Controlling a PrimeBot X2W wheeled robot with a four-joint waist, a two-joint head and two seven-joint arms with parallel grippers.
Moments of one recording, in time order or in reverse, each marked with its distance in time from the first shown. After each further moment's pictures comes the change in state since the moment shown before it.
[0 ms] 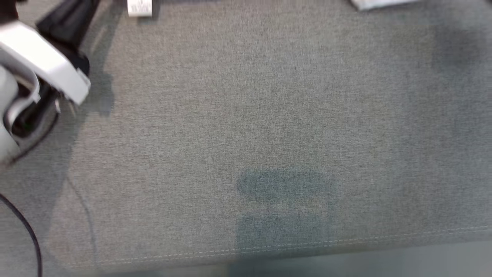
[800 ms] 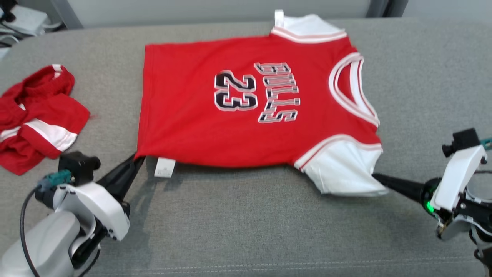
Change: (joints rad) left arm 0.639 -0.119 0.252 0.052 0.235 0.000 0.000; right arm 0.677 0.034 0.040 -0.174 0.164 0.000 0.216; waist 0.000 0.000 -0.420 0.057
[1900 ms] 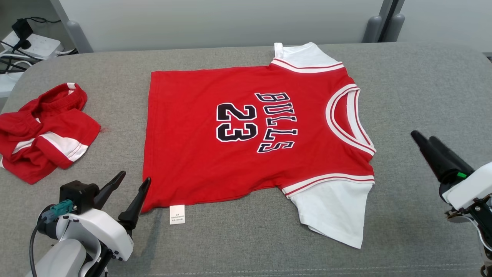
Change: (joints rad) left arm 0.209 -0.114 0.289 0.055 0.202 0.000 0.000; right arm 0.126 0.000 -0.042 -0.182 -0.243 0.000 -0.516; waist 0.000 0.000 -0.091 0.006
